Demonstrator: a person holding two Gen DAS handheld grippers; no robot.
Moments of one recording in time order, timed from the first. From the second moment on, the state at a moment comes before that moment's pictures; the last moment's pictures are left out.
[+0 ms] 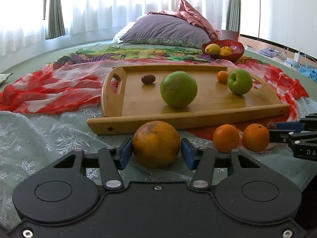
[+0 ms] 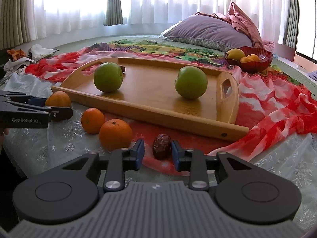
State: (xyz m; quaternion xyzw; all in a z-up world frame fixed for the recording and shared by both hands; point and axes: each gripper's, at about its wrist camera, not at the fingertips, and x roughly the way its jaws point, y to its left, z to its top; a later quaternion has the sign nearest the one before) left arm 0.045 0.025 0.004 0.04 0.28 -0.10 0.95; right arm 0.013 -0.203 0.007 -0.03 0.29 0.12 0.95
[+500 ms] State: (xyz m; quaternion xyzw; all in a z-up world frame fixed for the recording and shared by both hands) left arm 0.044 0.019 0.034 0.04 0.25 -0.10 0.96; right arm 0.014 -0.203 0.021 -0.04 0.27 0.10 0.96
